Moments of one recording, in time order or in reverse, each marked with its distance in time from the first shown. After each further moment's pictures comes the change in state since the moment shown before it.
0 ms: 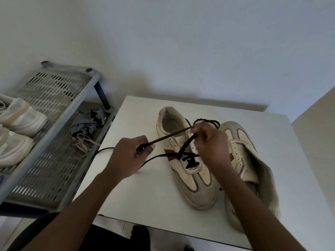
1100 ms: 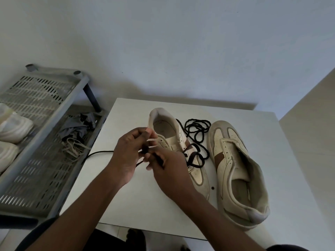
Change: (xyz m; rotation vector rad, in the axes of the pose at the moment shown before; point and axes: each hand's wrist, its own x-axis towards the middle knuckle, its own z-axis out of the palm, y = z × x) left_hand 0.015 0.051 0.004 -1.063 -0.054 -0.570; right_hand -0.055 -0.031 0.044 0.209 -0.192 -0.197
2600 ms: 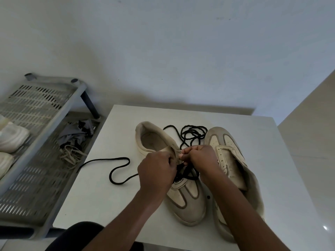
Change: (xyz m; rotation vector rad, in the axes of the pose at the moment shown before) left_hand 0.002 -0.041 0.075 1.345 0.294 0.238; right_hand 0.041 0.055 -0.075 0.244 0.098 0.782
